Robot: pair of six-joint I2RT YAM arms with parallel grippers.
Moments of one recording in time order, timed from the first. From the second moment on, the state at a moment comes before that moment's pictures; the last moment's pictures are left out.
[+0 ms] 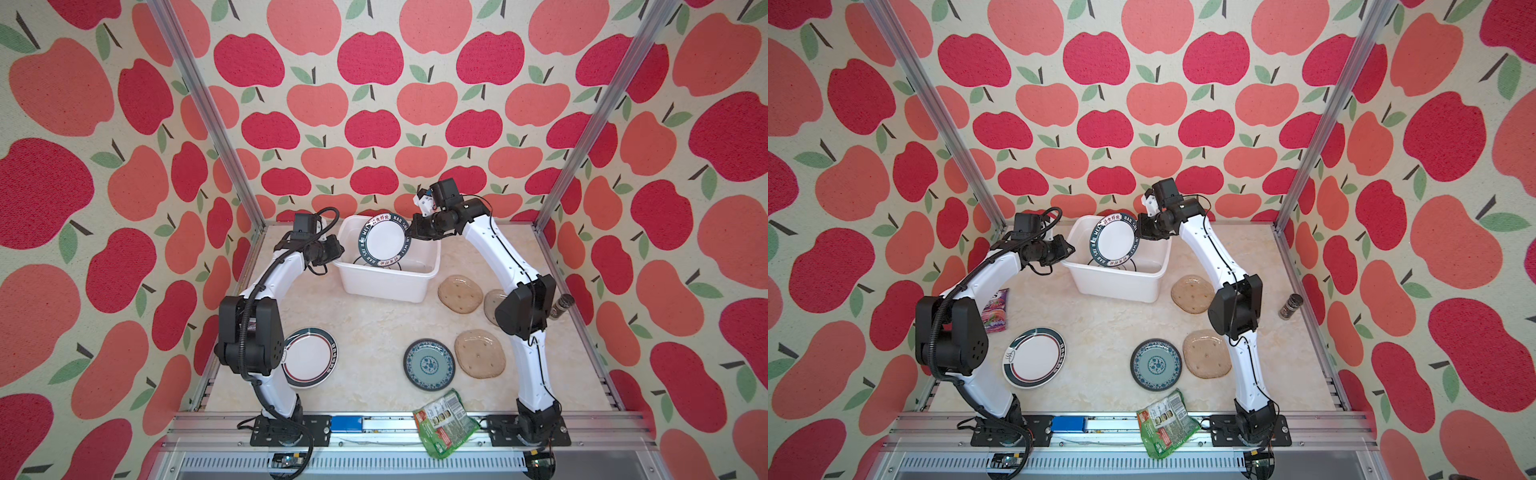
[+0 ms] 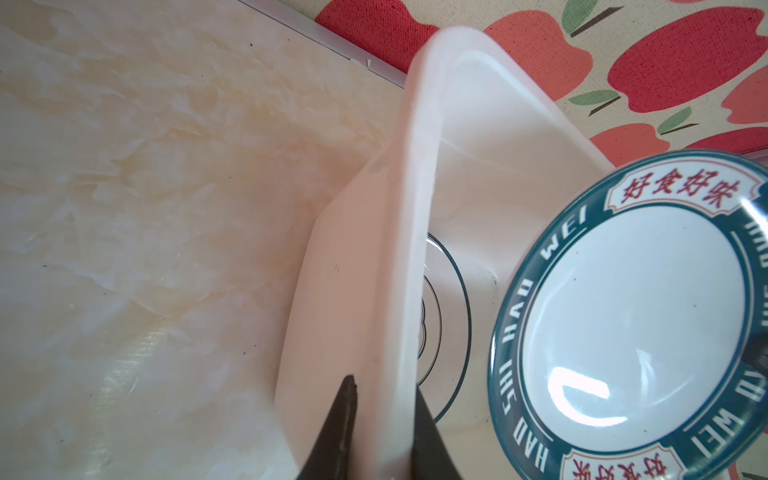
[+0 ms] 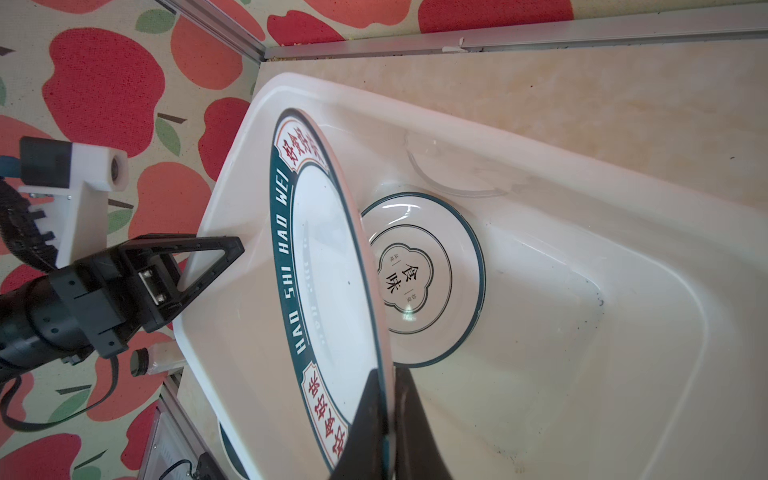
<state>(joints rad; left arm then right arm) -0.10 1.76 1.41 -0.46 0.37 -0.43 0.54 2.24 2.38 -1.03 -0.40 0.35</state>
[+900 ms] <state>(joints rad) -0.11 1.72 1.34 -0.41 0.34 -0.43 0.54 2.46 2.60 -1.27 -0.26 0.26</state>
